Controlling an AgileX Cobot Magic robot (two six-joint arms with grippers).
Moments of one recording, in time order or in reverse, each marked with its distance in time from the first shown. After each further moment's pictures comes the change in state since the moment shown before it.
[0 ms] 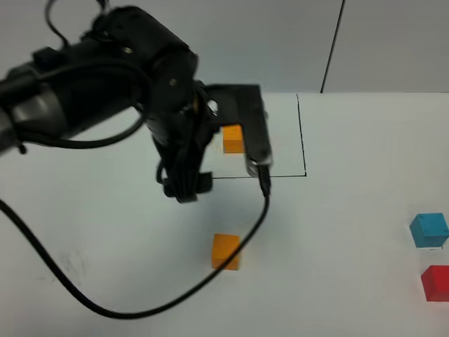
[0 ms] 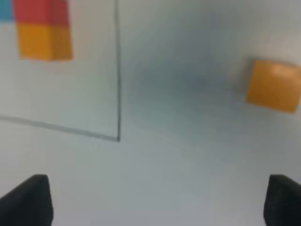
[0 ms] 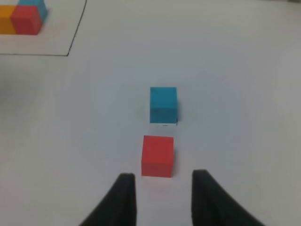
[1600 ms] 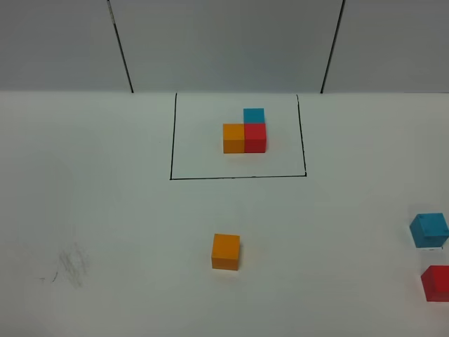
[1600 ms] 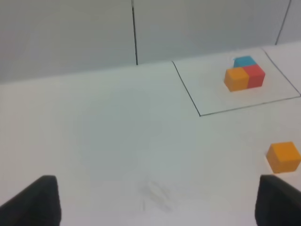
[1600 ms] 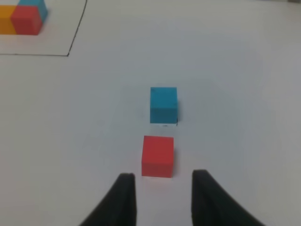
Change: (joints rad) left arm 0.618 -1.661 0.830 -0.347 0.005 -0.519; right arm 0.000 0.000 0.000 0.000 0.000 0.000
